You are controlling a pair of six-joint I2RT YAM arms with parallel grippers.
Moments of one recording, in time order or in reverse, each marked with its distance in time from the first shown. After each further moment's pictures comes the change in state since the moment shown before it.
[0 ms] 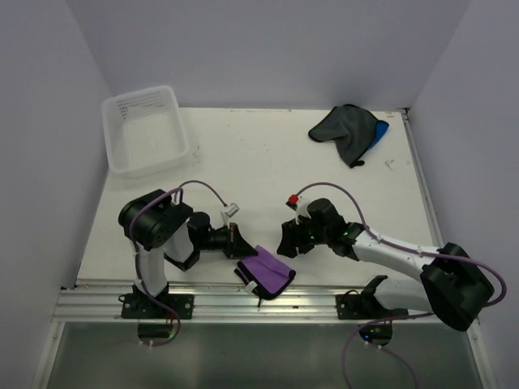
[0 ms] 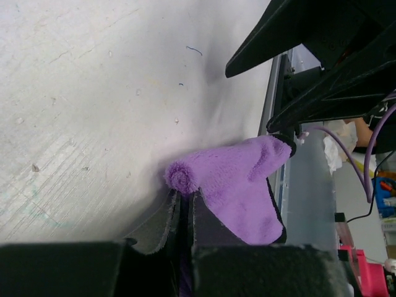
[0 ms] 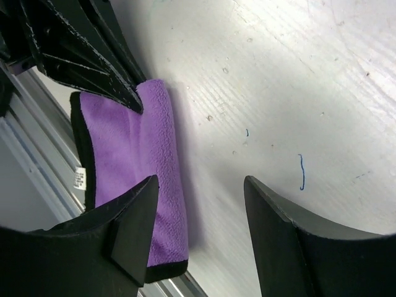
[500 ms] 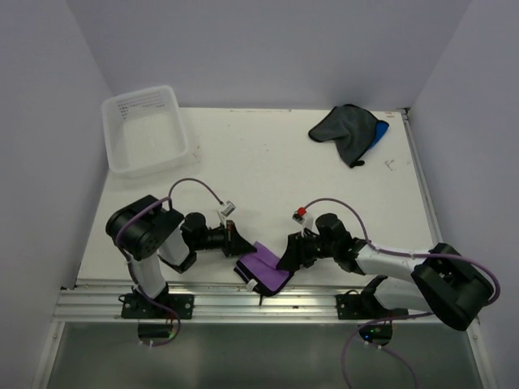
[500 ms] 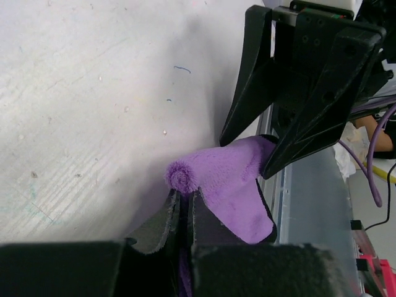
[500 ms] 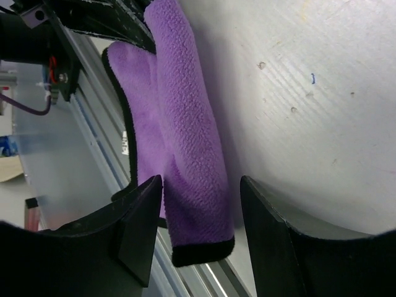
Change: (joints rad) left arm 0.002 -0.105 -0.045 0.017 -0.044 0.008; right arm -0.020 0.001 -0.235 0.322 -0.219 0.246
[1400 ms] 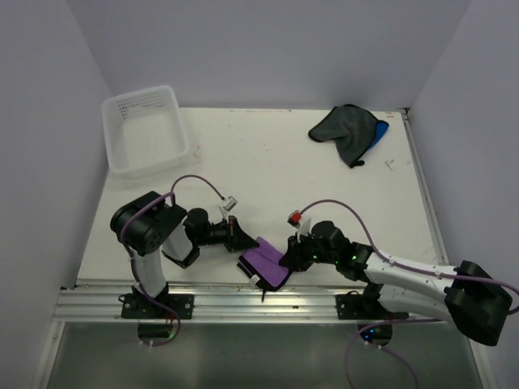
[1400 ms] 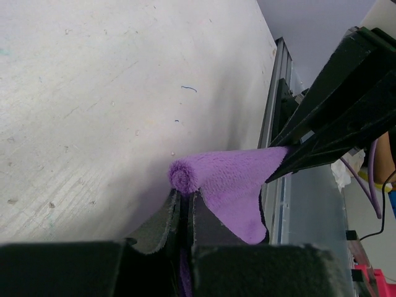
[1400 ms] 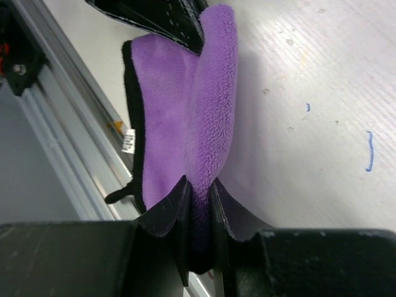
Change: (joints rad) left arm 0.014 0.039 0.058 0.001 0.000 -0.023; right arm 0.187 -0.207 0.034 -0.157 0.290 -0.141
